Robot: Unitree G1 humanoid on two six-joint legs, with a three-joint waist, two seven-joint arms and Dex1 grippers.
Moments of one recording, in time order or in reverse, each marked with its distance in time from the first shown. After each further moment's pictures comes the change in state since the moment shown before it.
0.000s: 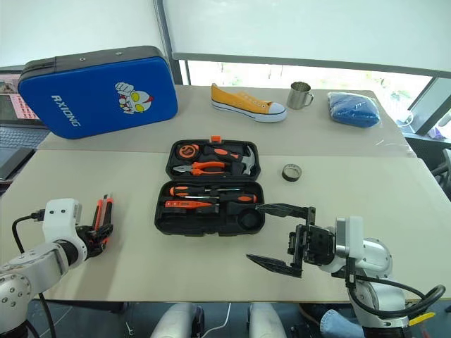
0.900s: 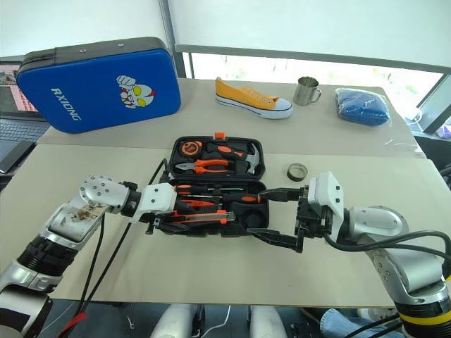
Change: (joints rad) left arm -0.622 0.158 -0.783 0.501 0.617 -0.938 -1.273; right arm -0.159 -0.278 0.017 -0.125 0.010 0.539 -0.251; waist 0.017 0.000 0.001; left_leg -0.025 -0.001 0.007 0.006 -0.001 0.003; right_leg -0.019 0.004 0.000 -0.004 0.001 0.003
